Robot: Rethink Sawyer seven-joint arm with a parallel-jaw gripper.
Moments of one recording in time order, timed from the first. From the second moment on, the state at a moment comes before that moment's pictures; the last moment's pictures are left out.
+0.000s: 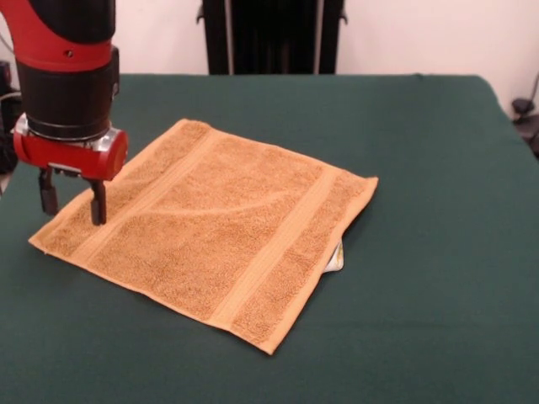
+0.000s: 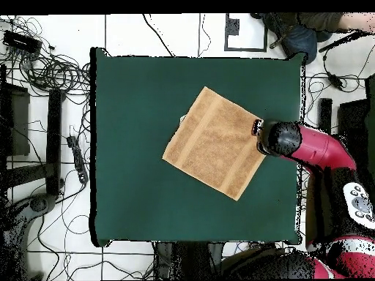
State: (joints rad) arm -0.53 -0.41 0.08 1.30 -0.28 0.53 1.65
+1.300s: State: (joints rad) arm -0.53 -0.45 0.08 1.29 -0.29 0.53 1.65
